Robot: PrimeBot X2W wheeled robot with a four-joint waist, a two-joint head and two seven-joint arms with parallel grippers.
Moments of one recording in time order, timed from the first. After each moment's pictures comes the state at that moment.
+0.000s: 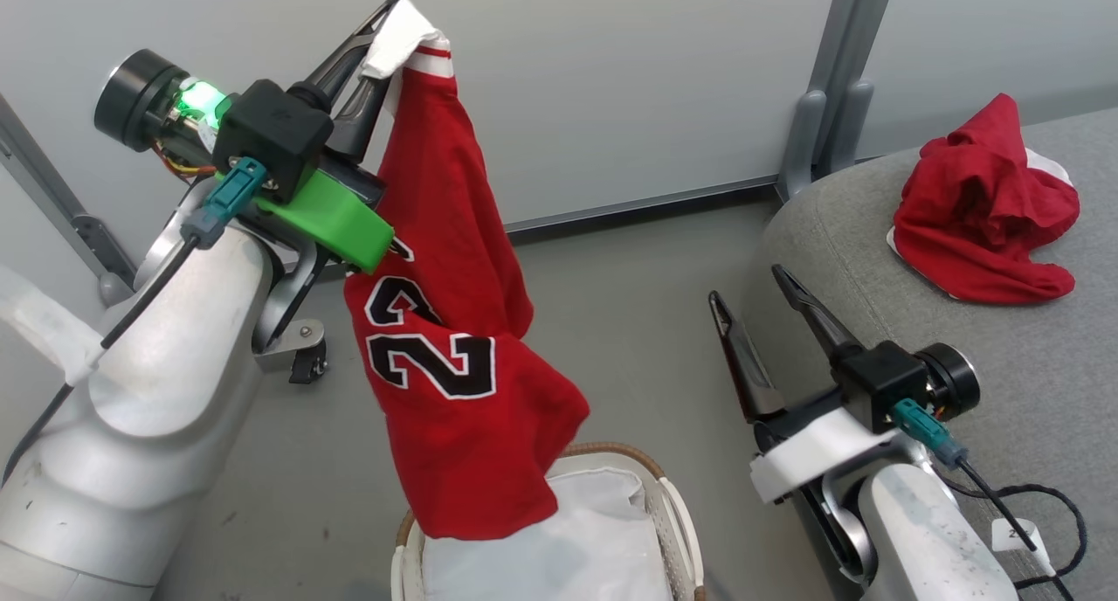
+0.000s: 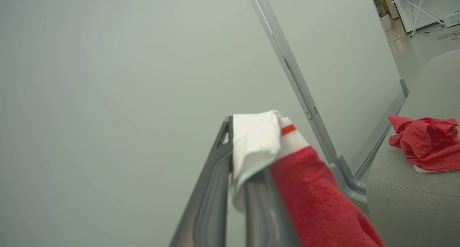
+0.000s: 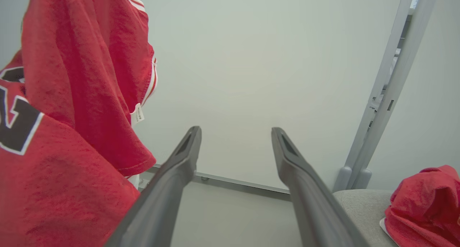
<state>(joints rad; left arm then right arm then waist) -0.85 0.36 -0.61 0.34 -0.30 -0.13 -0.21 -0.25 -0.05 0.21 0.20 0.07 0.13 -0.26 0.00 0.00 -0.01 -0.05</state>
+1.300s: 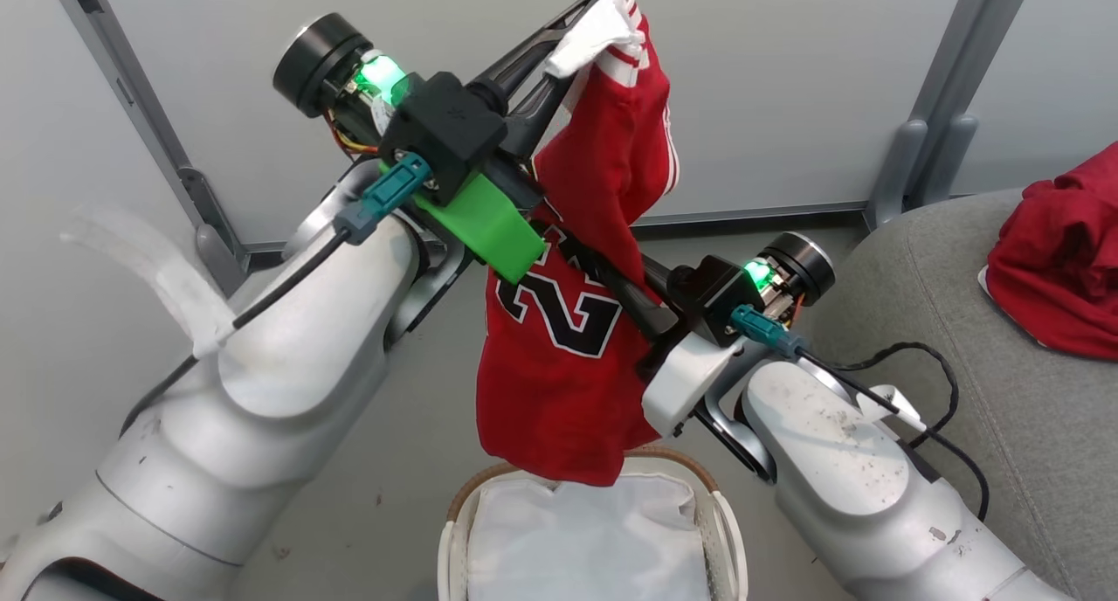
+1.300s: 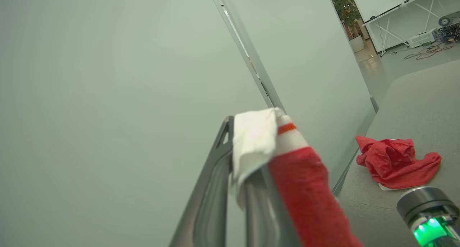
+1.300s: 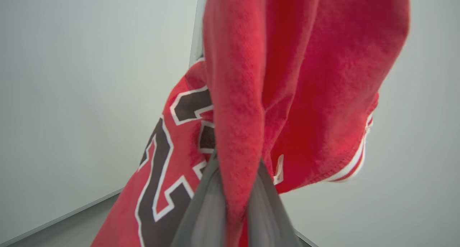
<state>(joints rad) -0.96 0.24 -0.81 0.33 -0.39 -0.12 -0.23 -0.64 -0.05 0.58 0.50 0.16 0.13 -0.26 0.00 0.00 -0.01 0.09</state>
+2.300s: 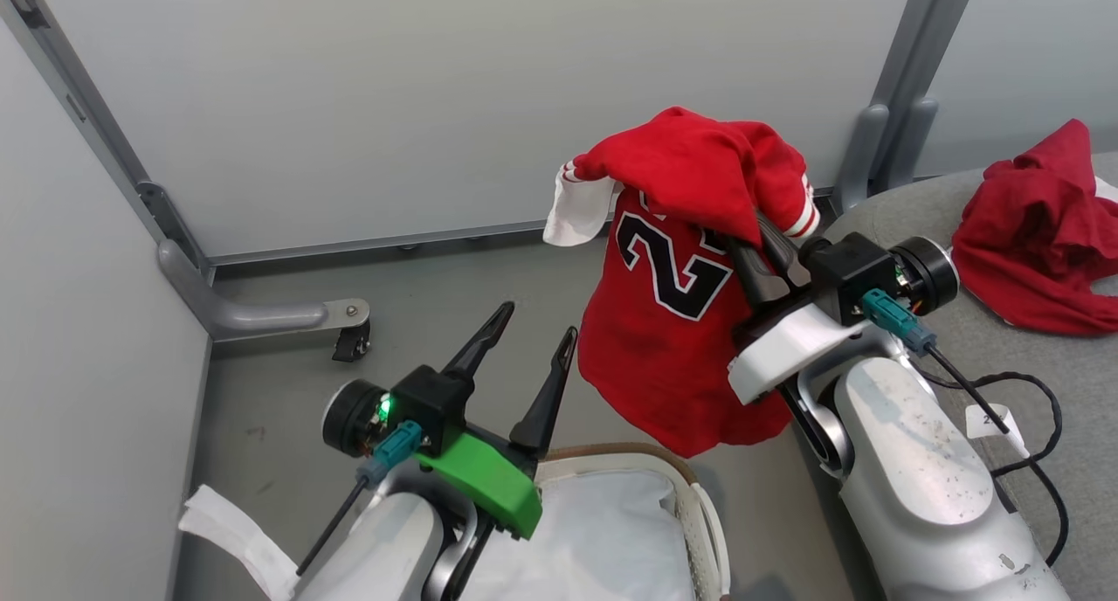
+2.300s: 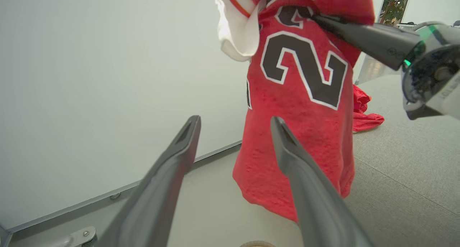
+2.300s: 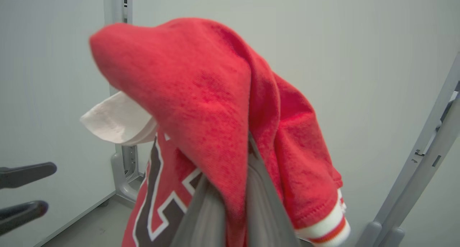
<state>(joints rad) -0.38 0.12 -0.64 0.37 -0.42 -0.08 -0.26 -0.52 -0.05 0.26 0.38 0.08 0.13 -0.26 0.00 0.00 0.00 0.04</state>
